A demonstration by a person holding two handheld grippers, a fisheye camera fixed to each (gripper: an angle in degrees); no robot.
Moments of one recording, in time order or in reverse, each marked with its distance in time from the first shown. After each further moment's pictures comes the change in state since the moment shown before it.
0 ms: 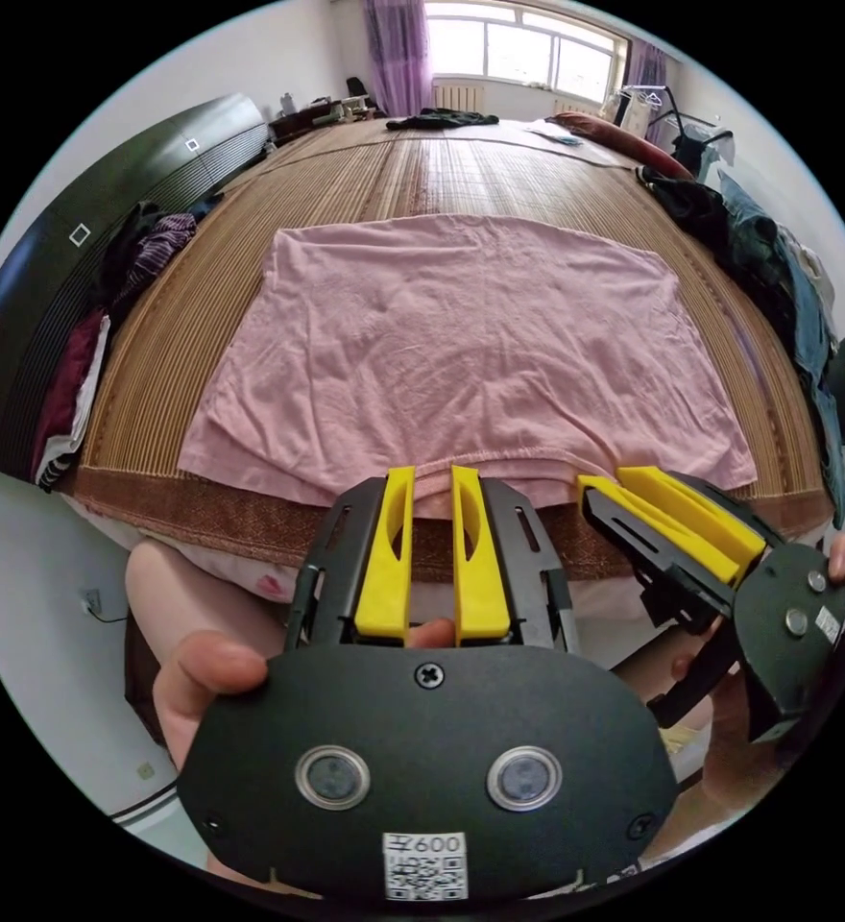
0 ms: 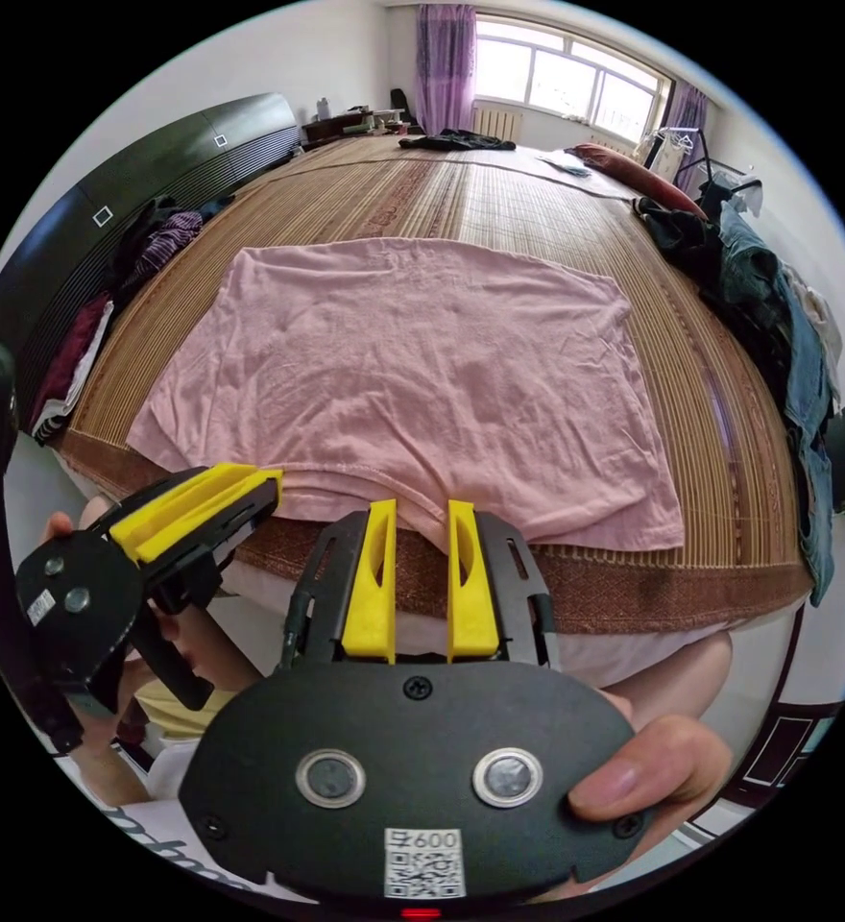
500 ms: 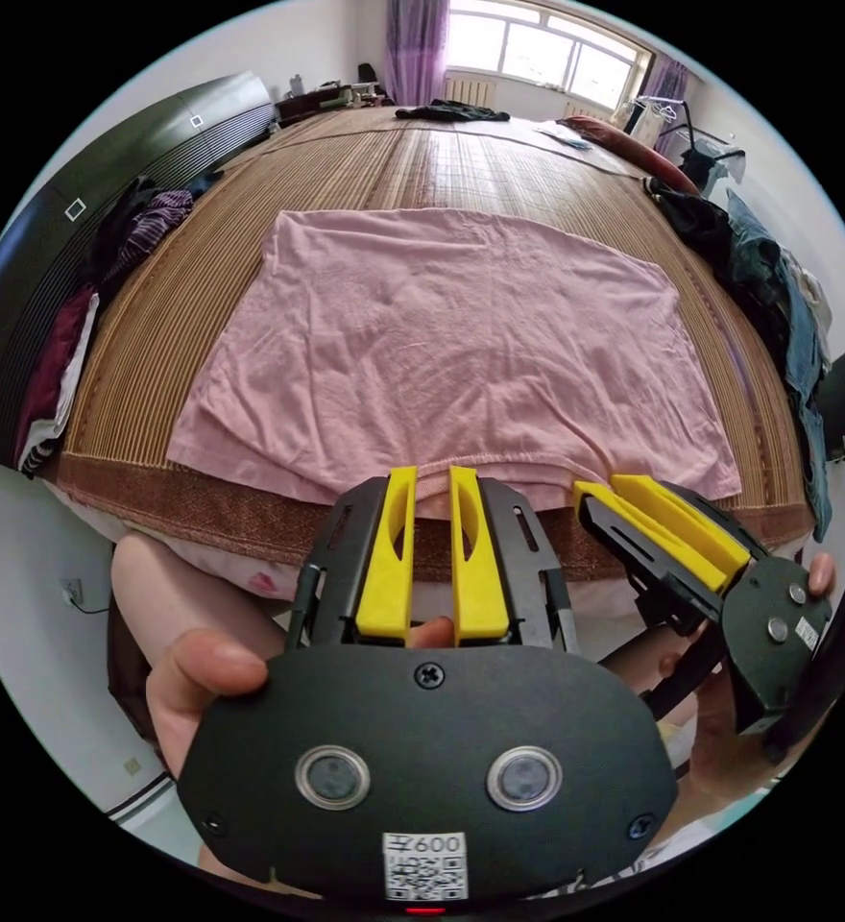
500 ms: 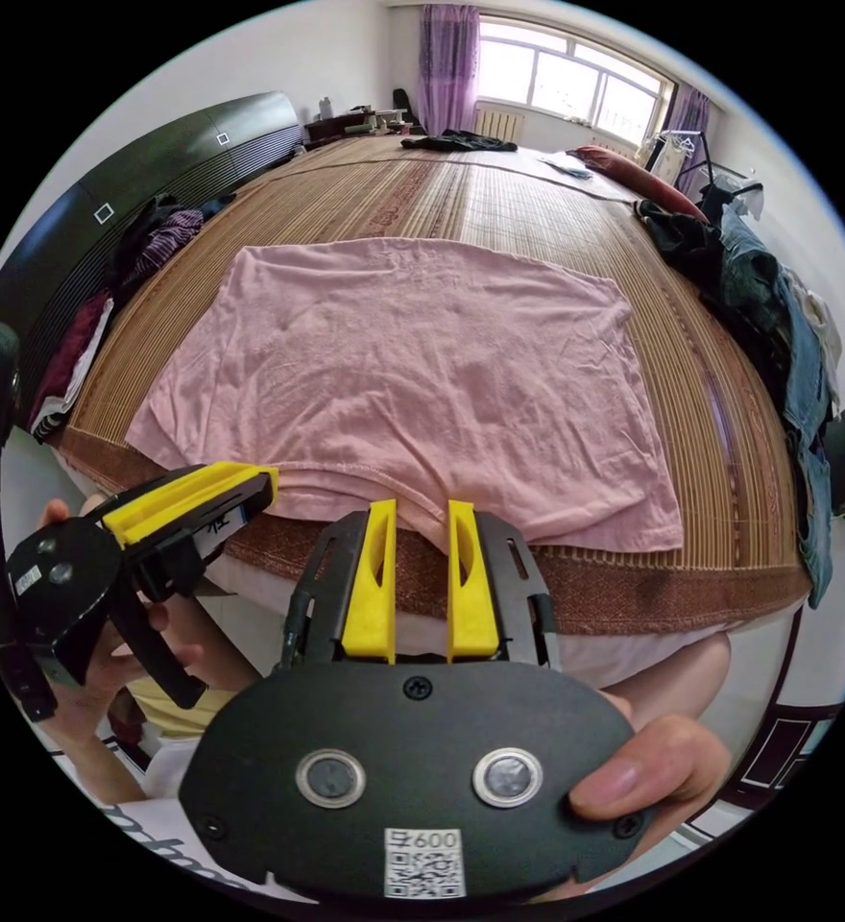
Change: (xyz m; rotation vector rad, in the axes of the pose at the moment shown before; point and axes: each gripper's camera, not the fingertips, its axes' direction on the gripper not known) left arm -0.009 -0.006 -0.017 -0.012 0.042 -0.012; right arm 0.029 0.023 0.000 0.000 0.000 -0.004
